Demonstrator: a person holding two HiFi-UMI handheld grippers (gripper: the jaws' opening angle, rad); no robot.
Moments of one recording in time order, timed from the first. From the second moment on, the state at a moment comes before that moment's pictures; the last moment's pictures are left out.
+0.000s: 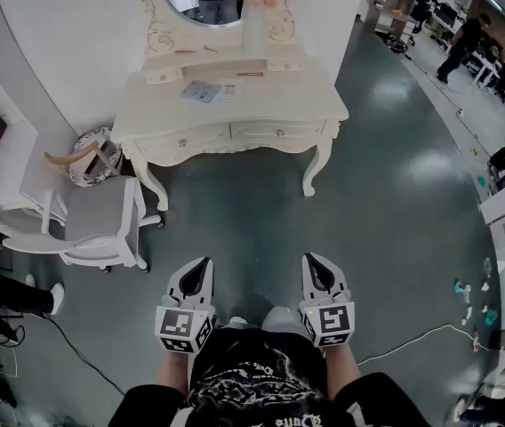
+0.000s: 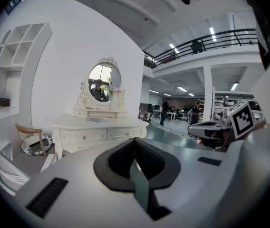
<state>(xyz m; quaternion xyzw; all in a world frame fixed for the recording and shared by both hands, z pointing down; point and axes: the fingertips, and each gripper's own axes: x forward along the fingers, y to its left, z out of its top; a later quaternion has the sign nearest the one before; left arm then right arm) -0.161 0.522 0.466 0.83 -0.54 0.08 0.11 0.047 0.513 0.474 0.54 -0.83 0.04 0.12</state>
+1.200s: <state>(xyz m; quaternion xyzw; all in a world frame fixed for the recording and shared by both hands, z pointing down) -0.114 0.376 0.460 0.79 -0.59 0.05 0.15 0.093 0.336 0.468 0.50 -0.86 0.06 0.09</state>
